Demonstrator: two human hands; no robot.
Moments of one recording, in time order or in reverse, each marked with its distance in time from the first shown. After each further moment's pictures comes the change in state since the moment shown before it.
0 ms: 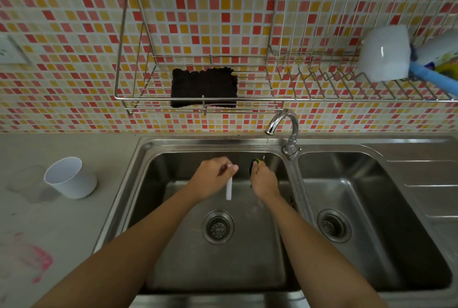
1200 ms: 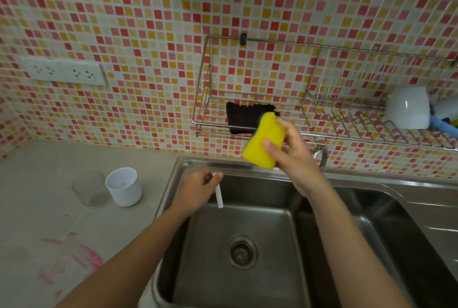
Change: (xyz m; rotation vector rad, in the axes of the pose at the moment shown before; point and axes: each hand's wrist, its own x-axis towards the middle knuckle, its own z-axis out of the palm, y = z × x) left_hand -0.070 -0.043 -0.109 -0.224 0.282 -0.191; right_hand -0.111 -0.175 -0.098 0.715 -0.267 -0.449
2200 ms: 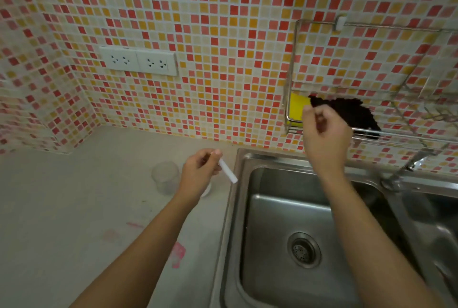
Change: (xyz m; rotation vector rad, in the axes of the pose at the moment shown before) left_hand -0.001 -0.080 -0.157 -0.413 0.234 -0.150; right_hand 0.066 0.001 0.162 -0.445 0.539 -0.439
